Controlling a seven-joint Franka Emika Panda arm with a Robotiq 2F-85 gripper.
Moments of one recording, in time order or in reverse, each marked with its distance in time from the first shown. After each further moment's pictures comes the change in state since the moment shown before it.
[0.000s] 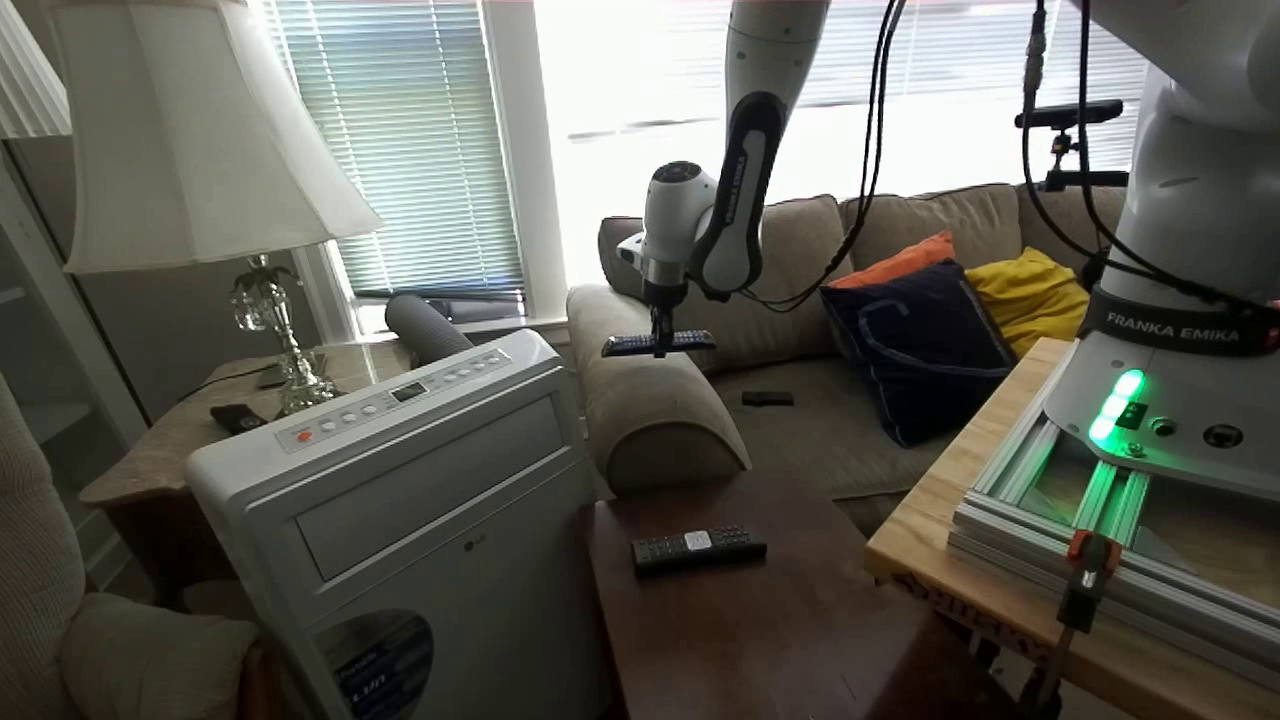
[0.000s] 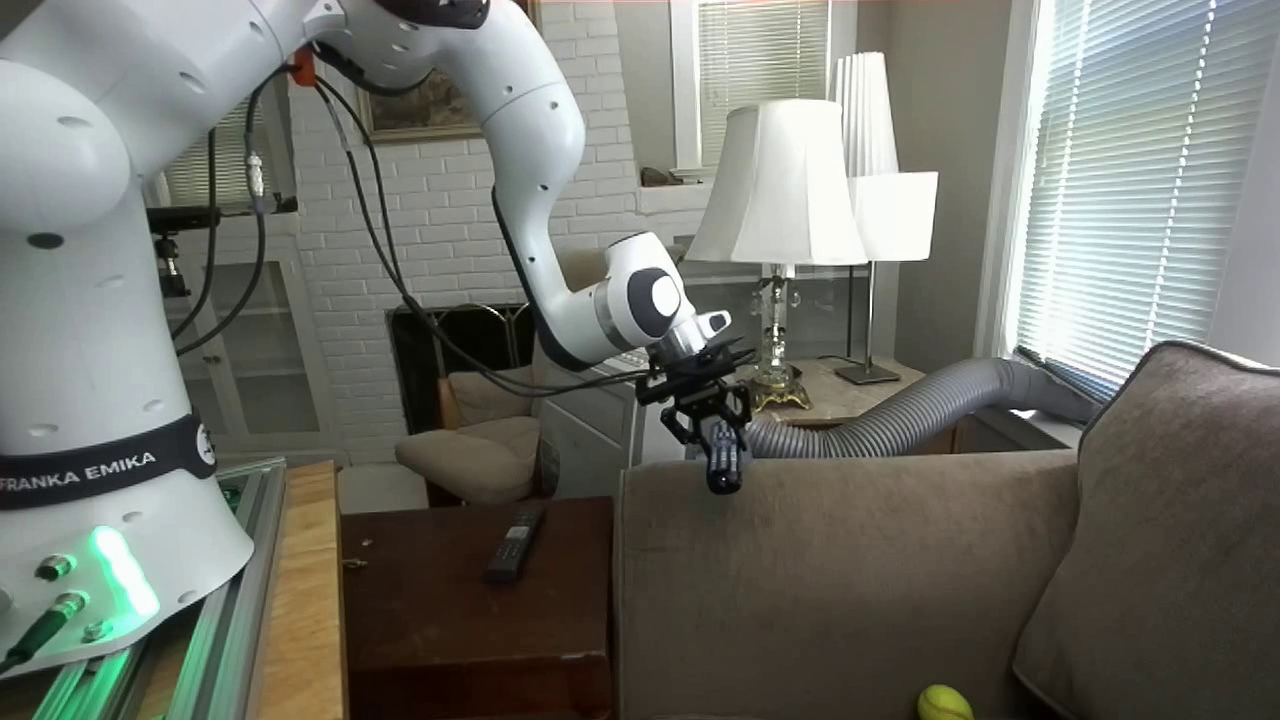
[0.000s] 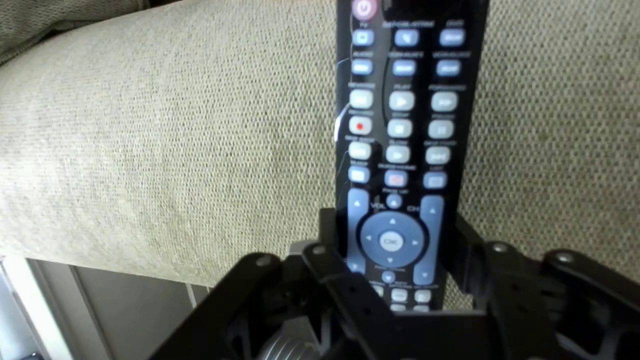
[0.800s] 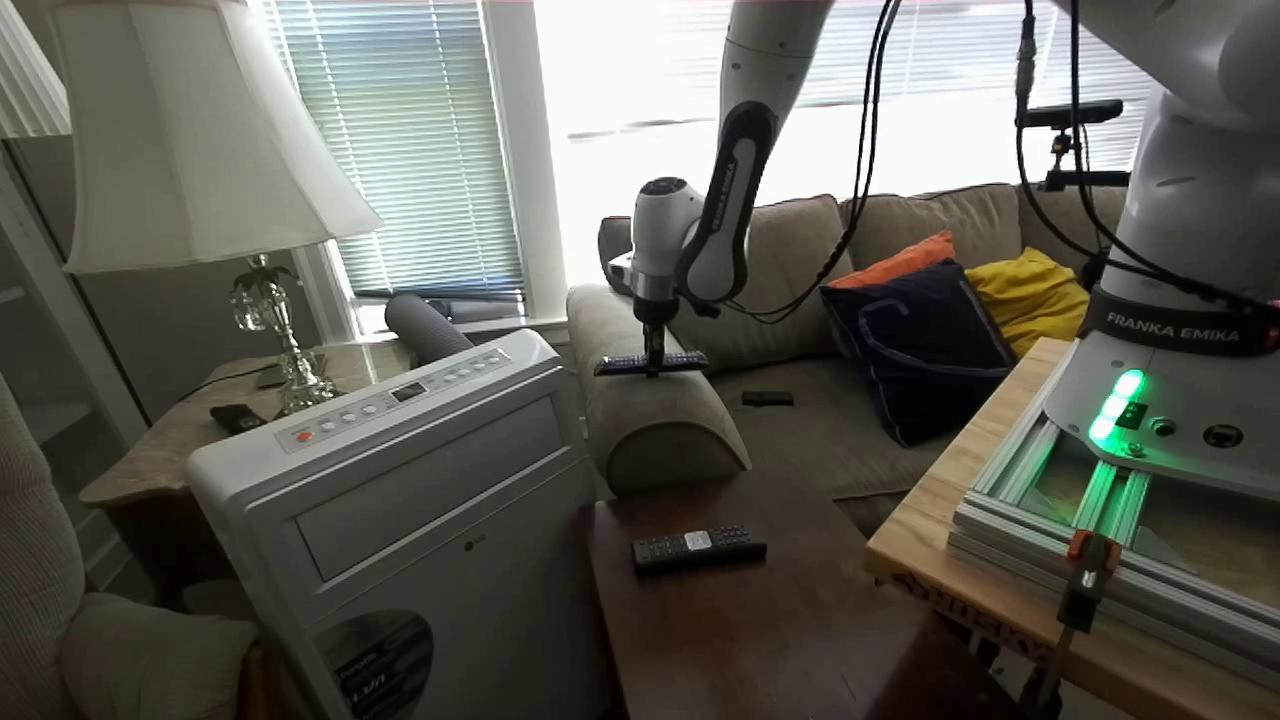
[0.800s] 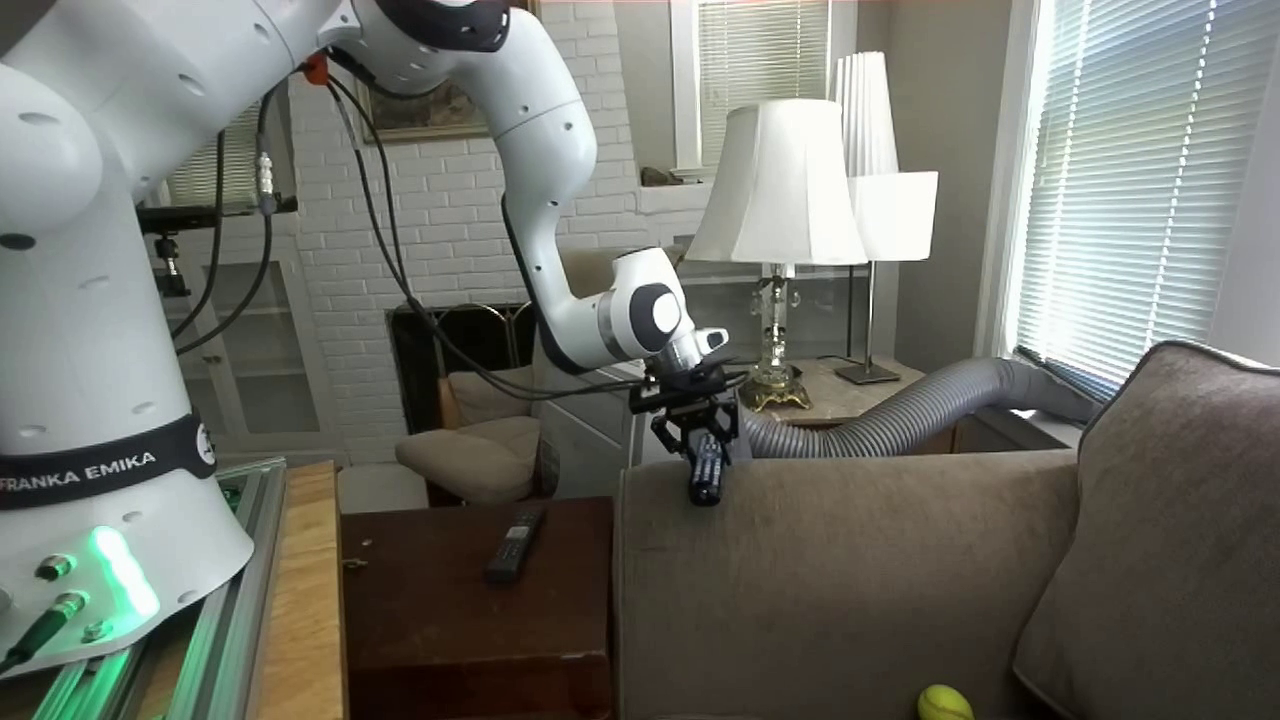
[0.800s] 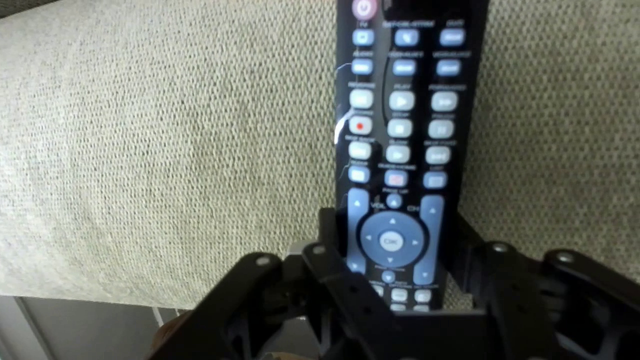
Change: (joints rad) arm -0.117 0.042 0.156 0.067 0.003 -0.085 0.001
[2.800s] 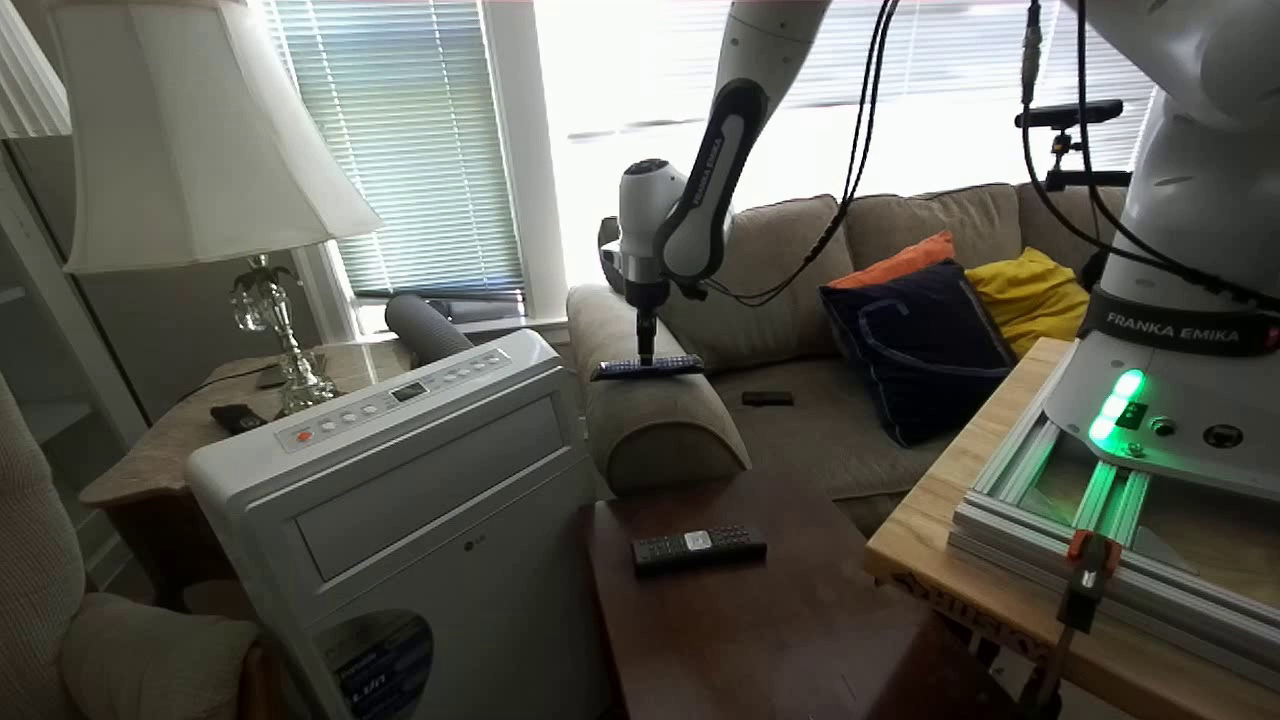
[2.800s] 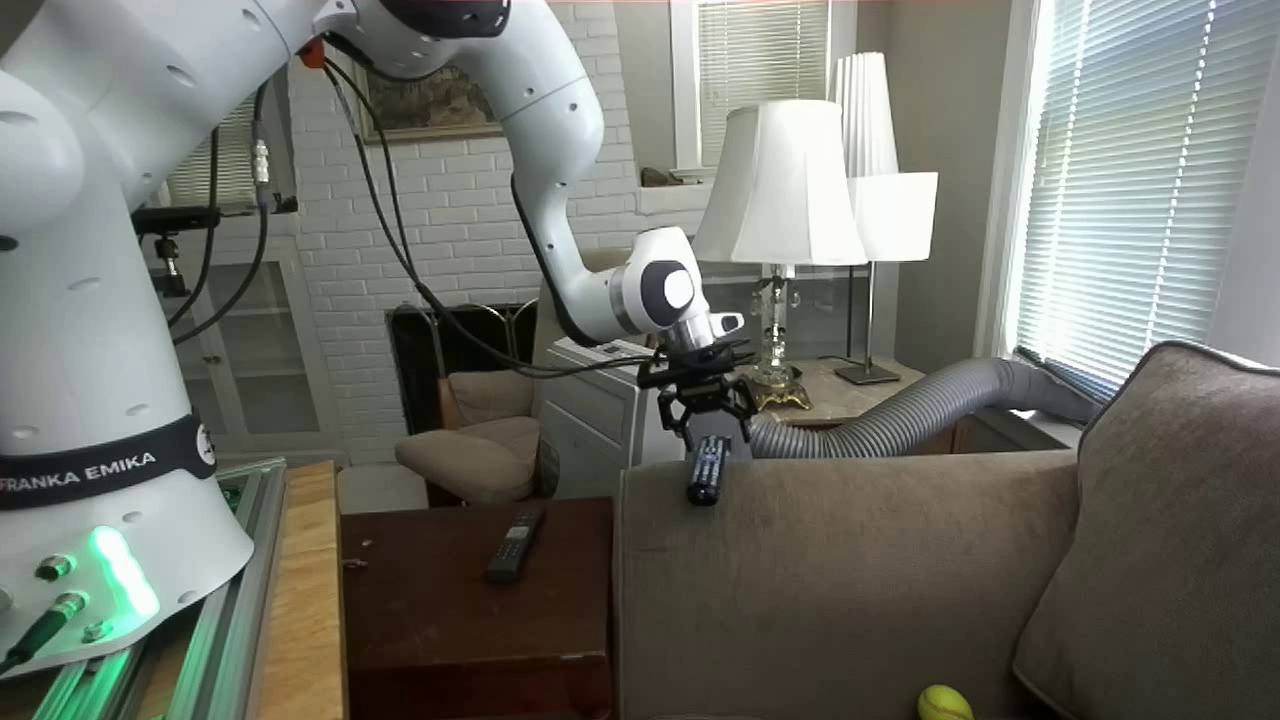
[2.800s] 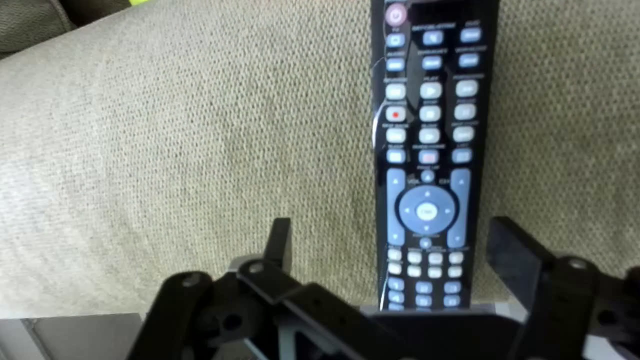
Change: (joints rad) arm -0.072 -0.041 0.083 0.062 0.041 -0.167 0.000
